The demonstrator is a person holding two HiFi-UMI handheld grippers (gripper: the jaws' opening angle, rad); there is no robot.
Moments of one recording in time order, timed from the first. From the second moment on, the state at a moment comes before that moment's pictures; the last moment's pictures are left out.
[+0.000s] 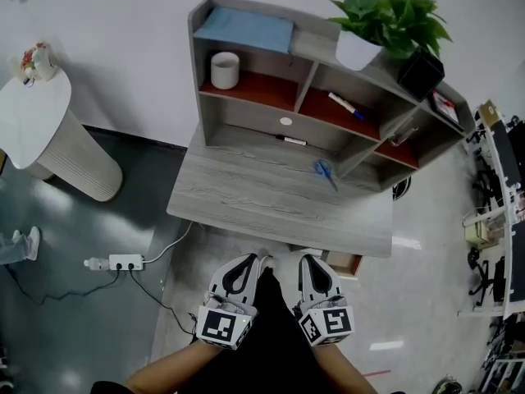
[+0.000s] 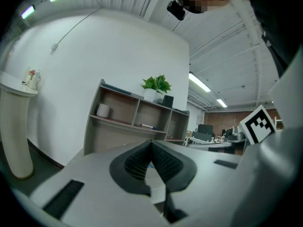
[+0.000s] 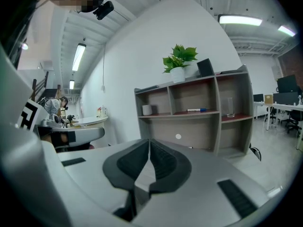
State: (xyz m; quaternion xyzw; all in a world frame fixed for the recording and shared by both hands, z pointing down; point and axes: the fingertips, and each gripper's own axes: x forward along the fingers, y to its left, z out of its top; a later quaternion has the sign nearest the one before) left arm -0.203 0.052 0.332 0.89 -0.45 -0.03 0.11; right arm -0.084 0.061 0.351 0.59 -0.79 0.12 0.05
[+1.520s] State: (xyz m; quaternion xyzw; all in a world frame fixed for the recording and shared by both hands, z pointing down) left arm -0.151 -0.121 0.409 0.77 -0.61 -0.03 0.19; right arm 0.000 -0.327 0.588 0.38 -0.82 0.03 0.44
